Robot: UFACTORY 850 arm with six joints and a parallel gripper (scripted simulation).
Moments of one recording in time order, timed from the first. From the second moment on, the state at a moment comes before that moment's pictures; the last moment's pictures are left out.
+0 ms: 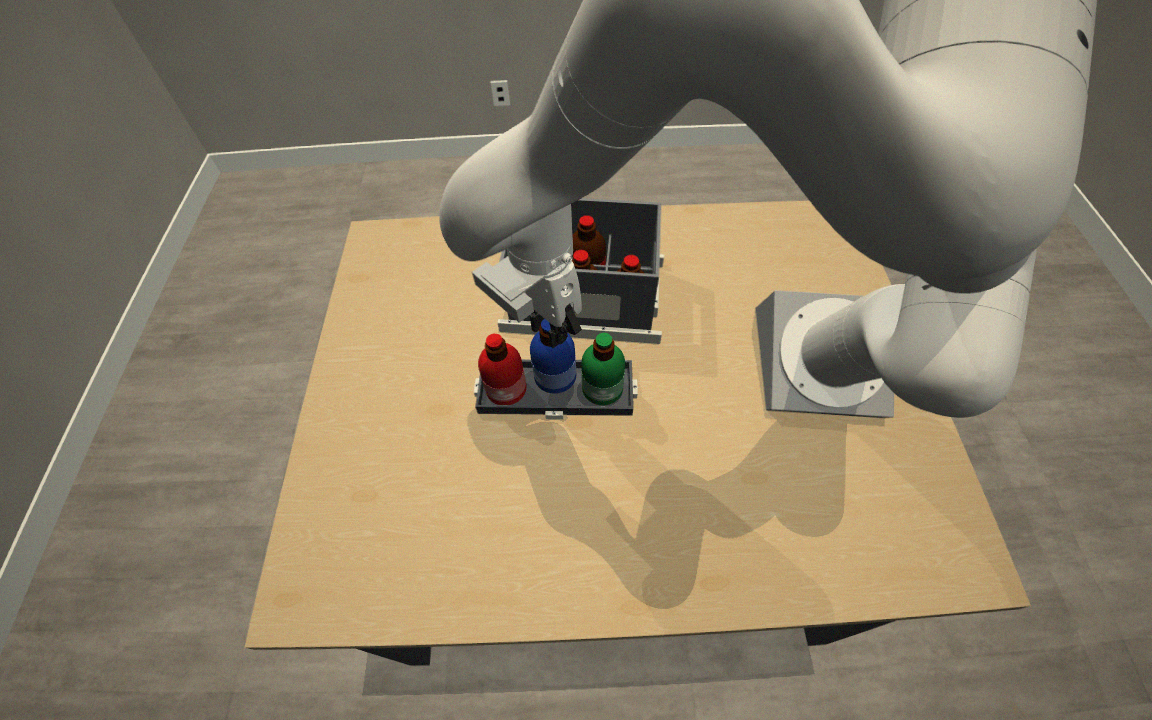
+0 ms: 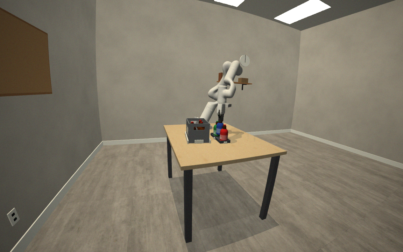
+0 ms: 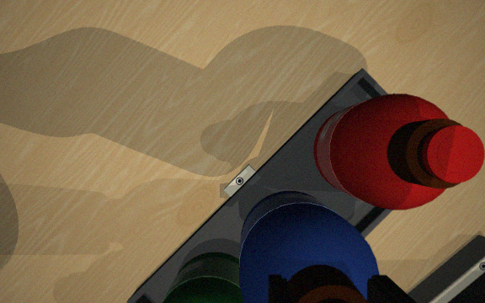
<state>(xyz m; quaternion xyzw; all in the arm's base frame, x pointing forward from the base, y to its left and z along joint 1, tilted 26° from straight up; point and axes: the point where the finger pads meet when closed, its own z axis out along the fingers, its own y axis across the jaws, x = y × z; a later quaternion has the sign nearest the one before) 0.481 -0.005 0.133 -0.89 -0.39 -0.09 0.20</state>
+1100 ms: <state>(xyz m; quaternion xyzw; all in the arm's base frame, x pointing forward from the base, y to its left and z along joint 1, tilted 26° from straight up) 0.480 -0.019 0.162 -0.89 -0.39 -0.09 0.20</state>
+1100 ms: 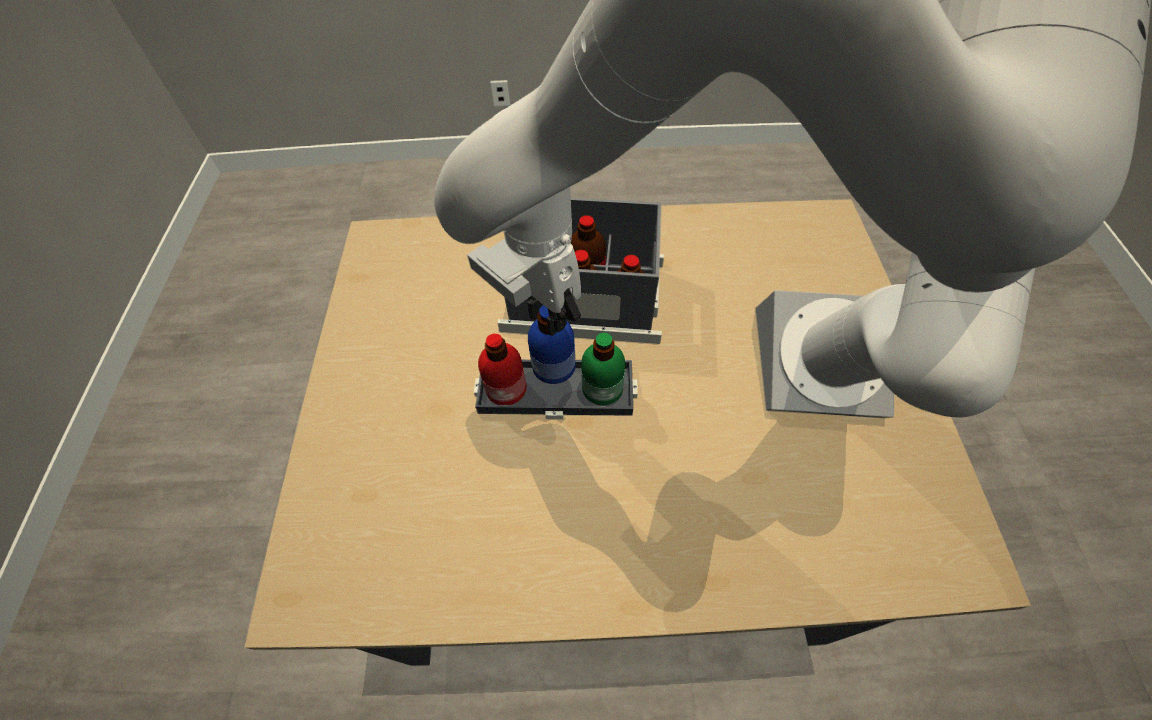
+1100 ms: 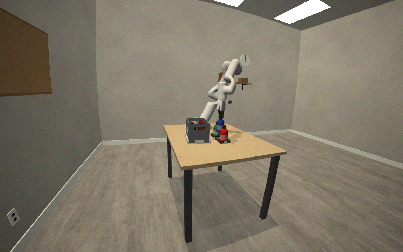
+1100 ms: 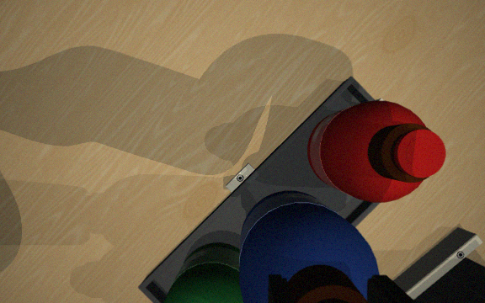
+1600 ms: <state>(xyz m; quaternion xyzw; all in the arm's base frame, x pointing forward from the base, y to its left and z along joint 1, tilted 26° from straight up) 0.480 -0.026 0.178 -0.89 -0.39 -0.09 0.20</state>
